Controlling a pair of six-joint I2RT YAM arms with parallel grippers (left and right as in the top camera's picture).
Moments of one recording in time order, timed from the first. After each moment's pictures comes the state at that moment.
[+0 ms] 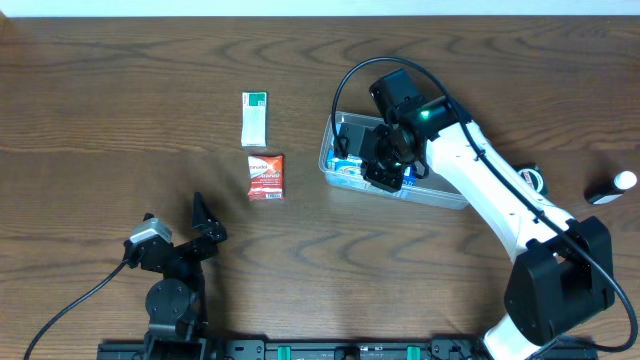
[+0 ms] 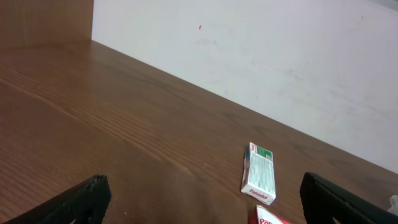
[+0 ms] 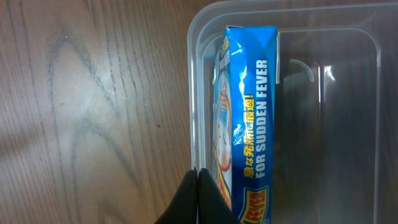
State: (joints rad) left arm -0.11 0.01 0.03 -0.10 -0.35 -0.38; right arm 0.48 1.79 1.45 -0.99 -0.29 -0.76
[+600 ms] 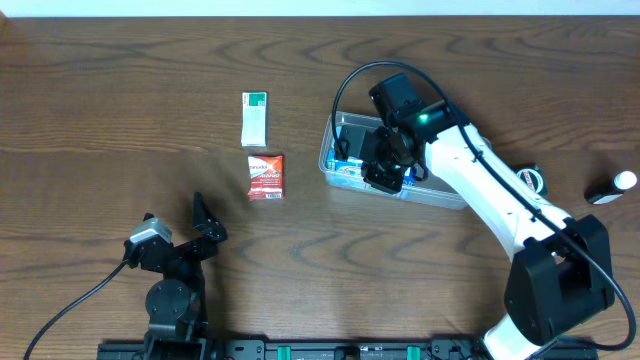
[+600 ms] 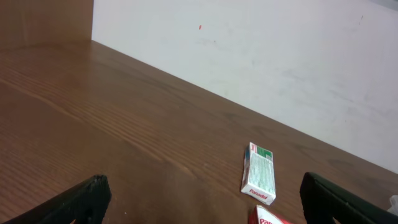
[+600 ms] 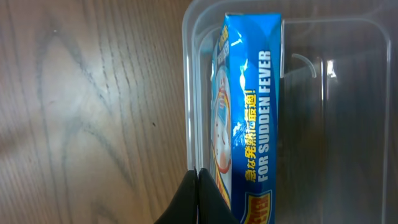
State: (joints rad) left arm -0.11 0.01 0.03 -0.10 -0.35 -0.38; right arm 0.48 1.79 1.41 -0.95 -0.27 -0.76
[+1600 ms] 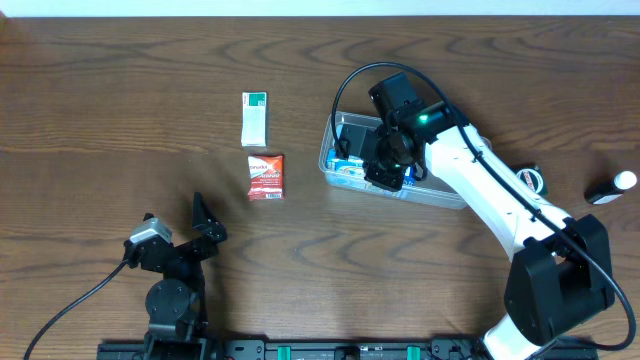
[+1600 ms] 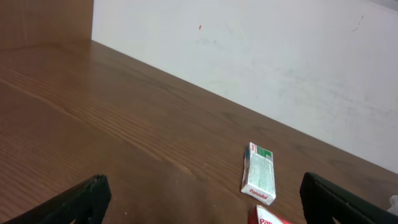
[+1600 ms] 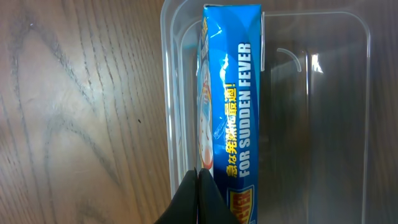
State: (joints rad) left arm -0.11 0.01 0.03 -0.10 -0.35 -0.38; right arm 0.48 1.79 1.41 -0.92 -0.23 -0.76
